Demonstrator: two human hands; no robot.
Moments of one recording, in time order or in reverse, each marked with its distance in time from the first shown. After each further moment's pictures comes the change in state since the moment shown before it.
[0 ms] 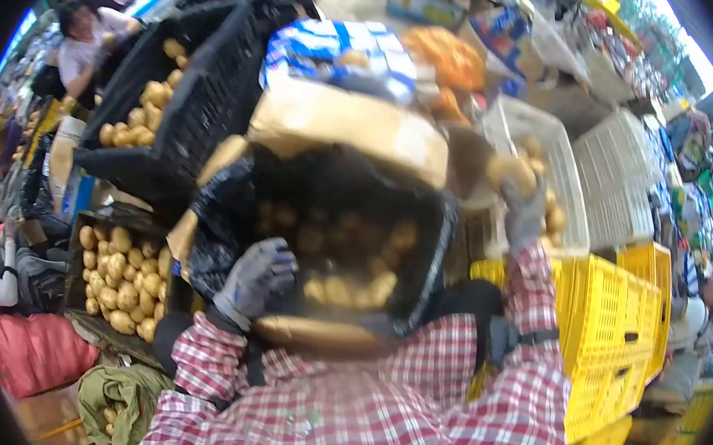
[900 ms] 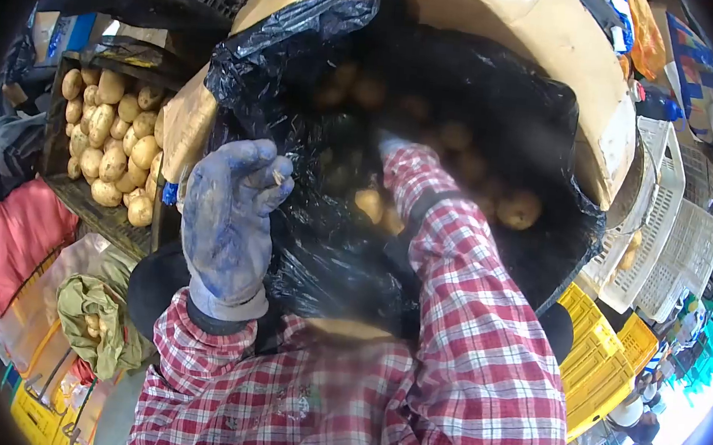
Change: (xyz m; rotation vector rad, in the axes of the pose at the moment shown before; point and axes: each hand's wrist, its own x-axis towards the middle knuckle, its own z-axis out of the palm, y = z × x) left_hand -0.010 0.037 -0.018 -0.136 0.512 0.451; right_hand -0.208 0.095 0.420 -1.024 -1.613 -0.112
